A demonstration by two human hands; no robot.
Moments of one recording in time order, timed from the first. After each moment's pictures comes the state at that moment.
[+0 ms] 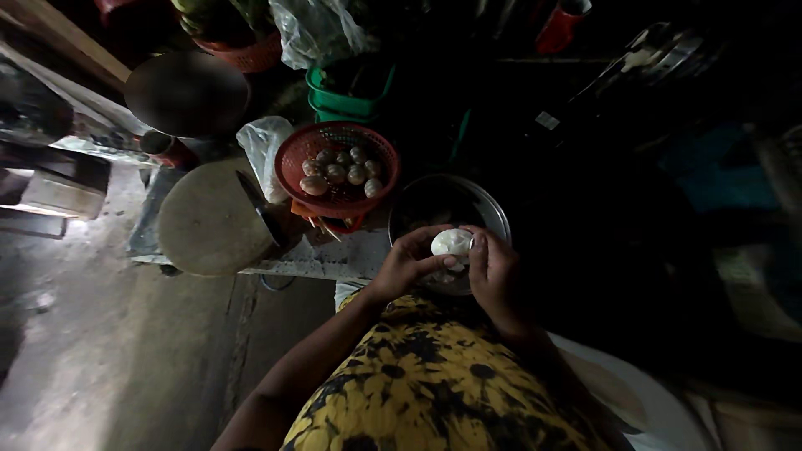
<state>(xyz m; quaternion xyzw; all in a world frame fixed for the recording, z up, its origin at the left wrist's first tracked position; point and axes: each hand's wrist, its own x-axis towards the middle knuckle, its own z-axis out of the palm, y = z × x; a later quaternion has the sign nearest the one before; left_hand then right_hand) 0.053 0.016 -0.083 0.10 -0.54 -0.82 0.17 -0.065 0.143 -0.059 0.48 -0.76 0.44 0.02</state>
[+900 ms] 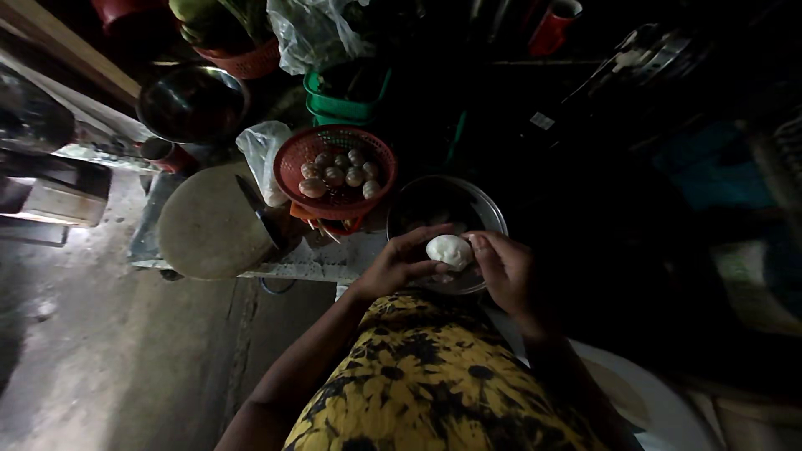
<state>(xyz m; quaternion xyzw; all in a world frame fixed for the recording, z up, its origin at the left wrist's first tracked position) 0.063 -0.002 -0.074 0.02 -0.61 -0.78 0.13 -0.086 0.157 -0.048 0.52 -0.69 0.50 -0.07</state>
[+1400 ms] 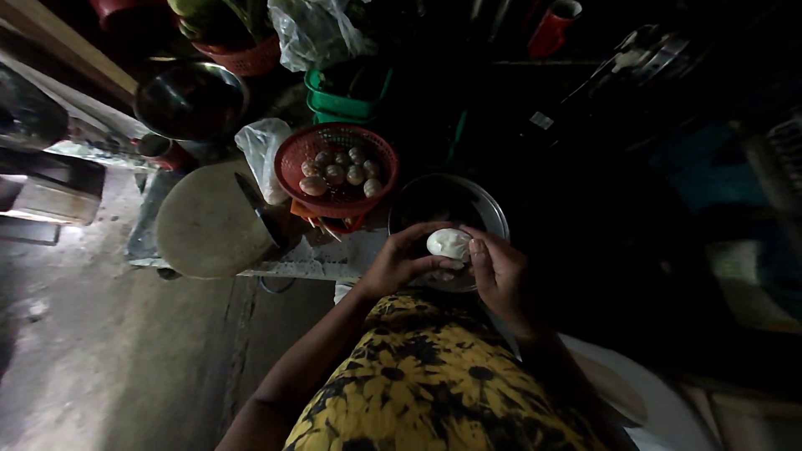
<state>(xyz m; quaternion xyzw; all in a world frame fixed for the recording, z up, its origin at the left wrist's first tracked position) 0.064 0.002 -0.073 0.04 -0.61 -0.77 0.18 -0.067 0.154 -0.049 0.53 -0.72 0.46 0.00</state>
